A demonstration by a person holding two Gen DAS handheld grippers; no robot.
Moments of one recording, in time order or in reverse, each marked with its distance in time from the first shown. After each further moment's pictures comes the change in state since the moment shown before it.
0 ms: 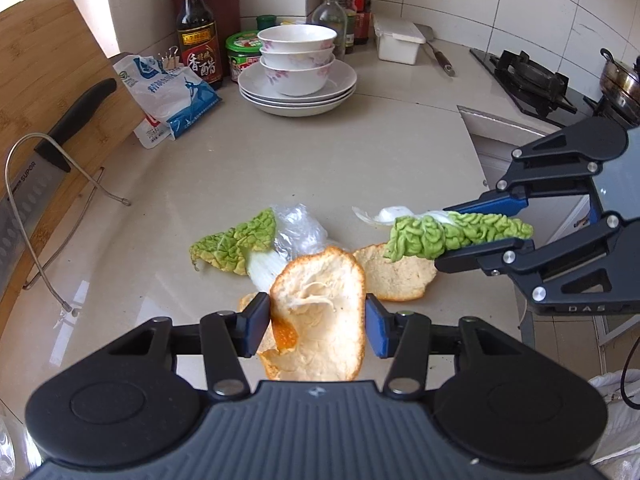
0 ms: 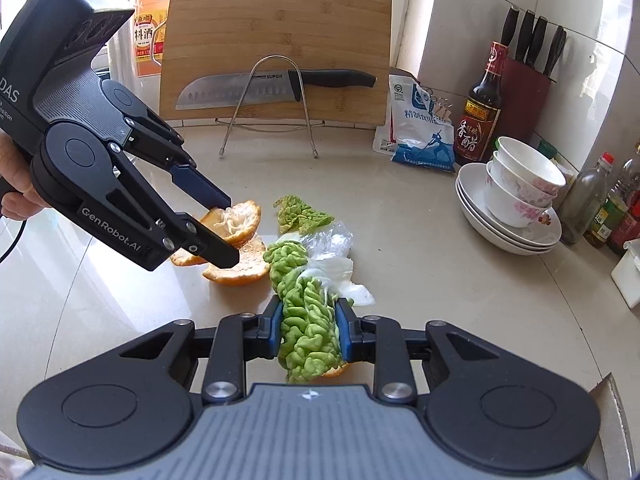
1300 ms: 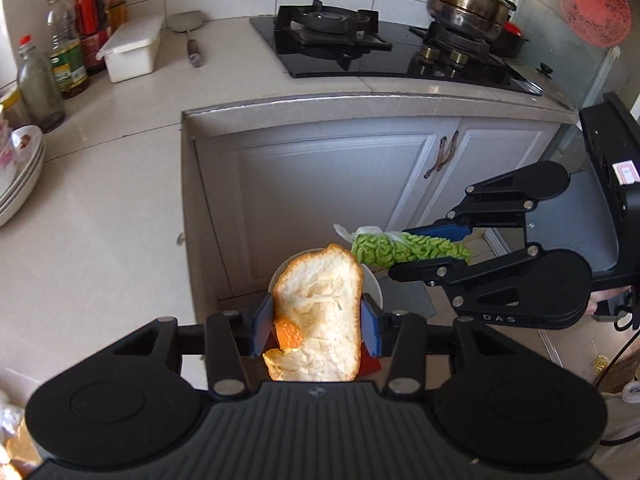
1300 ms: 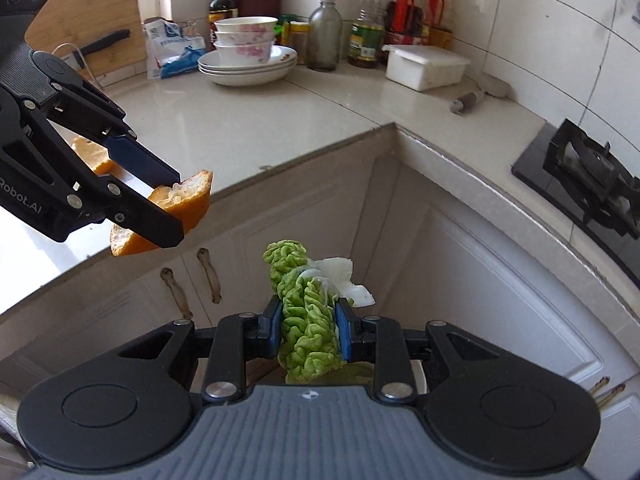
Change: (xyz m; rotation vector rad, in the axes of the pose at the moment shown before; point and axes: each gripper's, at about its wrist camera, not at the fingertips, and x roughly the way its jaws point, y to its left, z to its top) left arm 0.077 -0.246 0.067 0.342 0.049 -0.360; right arm -0.115 -0.093 -0.217 0.459 0.111 -0.381
